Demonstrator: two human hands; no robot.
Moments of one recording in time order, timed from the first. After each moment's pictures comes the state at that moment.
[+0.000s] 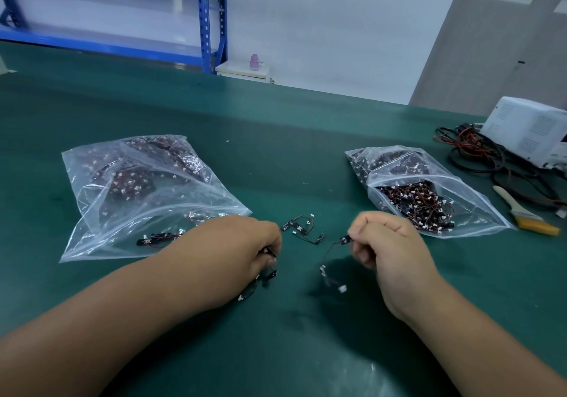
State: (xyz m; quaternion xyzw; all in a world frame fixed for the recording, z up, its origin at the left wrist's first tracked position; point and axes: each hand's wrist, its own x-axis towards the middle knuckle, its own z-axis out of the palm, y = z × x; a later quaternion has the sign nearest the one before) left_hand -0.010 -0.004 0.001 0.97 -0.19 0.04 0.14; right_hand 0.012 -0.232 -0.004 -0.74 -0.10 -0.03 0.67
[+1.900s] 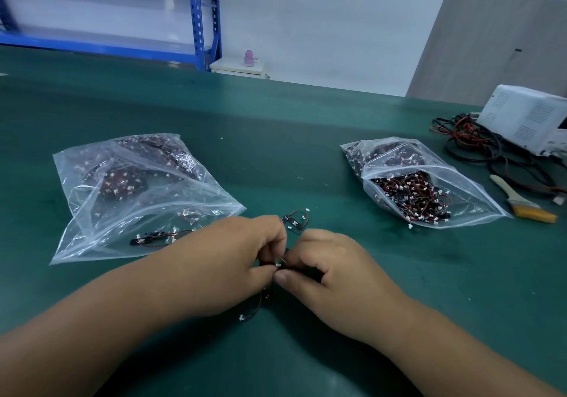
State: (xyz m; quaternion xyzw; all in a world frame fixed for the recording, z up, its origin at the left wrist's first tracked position) left_hand -0.019 -0.011 0.004 0.94 -0.25 0.02 0.24; right_hand -0.010 -0.210 -0.016 -0.87 -0.36 -0.09 0.31
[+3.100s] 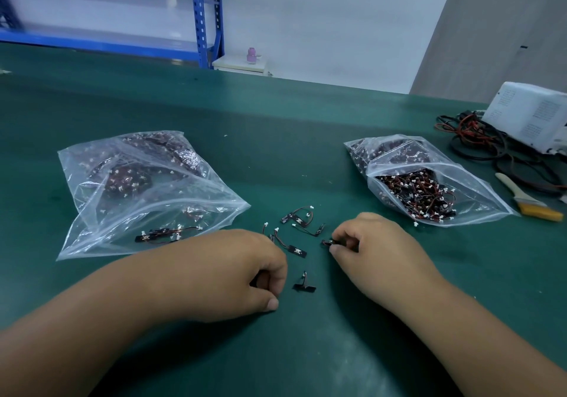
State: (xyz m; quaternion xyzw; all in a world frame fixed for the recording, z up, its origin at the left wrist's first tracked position) left_hand -0.021 -0.003 0.005 0.93 -0.31 -0.09 0.17; right_hand 0.013 -0.242 -0.016 -0.97 -0.12 -0.08 0.18
